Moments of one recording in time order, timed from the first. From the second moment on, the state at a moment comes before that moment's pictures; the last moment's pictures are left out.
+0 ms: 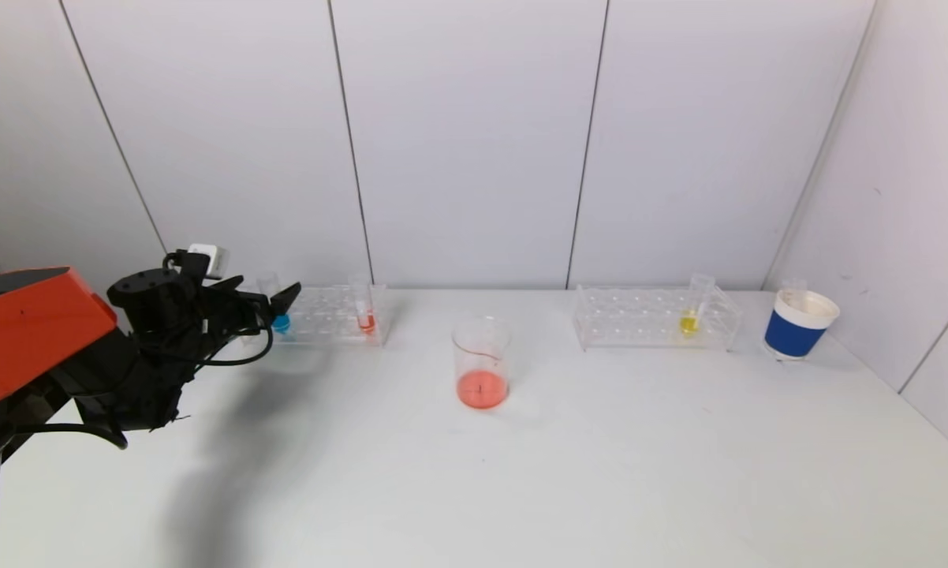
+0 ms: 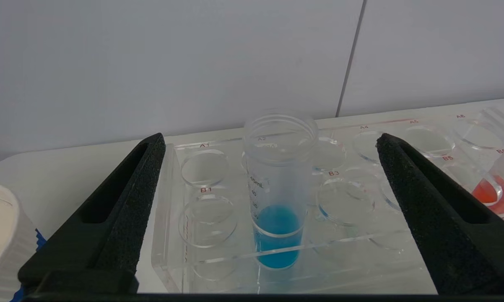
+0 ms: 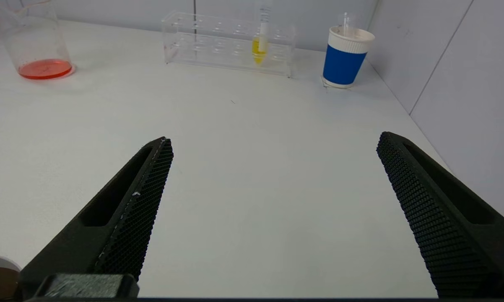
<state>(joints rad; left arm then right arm) 0.12 2.31 -0.96 -1.34 -0.32 0.02 0.00 0.00 0.00 0.01 0.03 -0.09</state>
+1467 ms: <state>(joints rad) 0.13 2.31 -0.96 -1.34 -0.32 0.02 0.00 0.00 0.00 0.01 0.03 -0.09</state>
